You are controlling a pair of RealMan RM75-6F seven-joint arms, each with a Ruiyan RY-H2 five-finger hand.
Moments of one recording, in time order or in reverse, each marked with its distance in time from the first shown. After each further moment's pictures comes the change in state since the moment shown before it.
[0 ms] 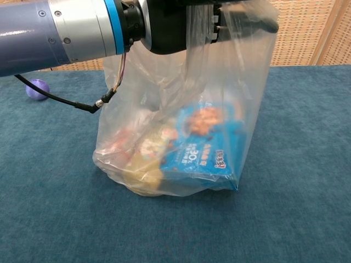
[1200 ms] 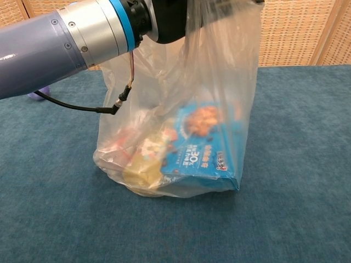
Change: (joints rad) left arm 0.075 -0.131 -0.087 0.053 -0.056 0.098 0.201; right arm 0.006 0.001 -0.009 -0.016 -0.022 0.010 0.030
